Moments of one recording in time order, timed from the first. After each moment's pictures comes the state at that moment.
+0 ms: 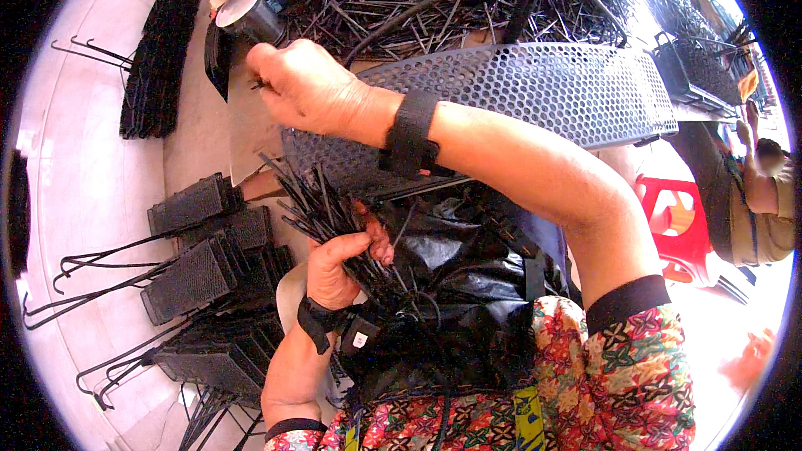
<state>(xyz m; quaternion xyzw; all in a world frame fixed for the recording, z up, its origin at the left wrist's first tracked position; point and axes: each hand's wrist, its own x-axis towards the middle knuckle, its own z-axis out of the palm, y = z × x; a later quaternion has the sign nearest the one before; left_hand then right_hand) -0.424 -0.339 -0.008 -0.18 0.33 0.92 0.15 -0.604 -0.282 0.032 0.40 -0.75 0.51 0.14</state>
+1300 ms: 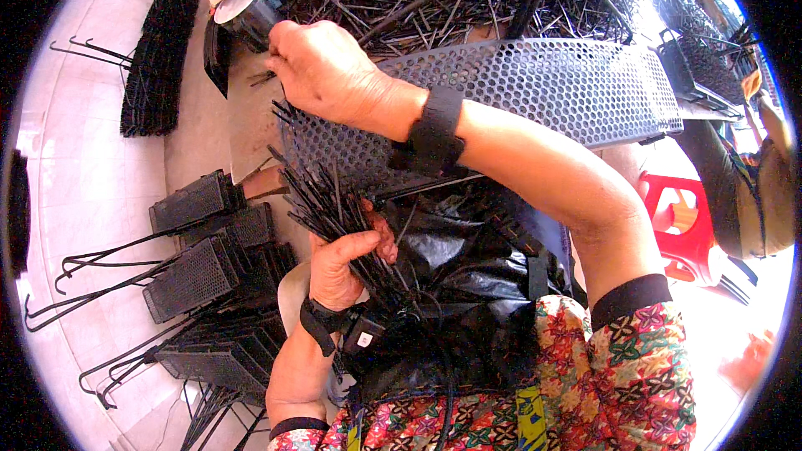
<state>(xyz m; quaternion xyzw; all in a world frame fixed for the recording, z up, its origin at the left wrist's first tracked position) -0.428 -0.334 -0.002 -0.19 0.39 0.89 0.13 -0.608 -0.269 0.032 0.34 -0.78 0.49 0.18</state>
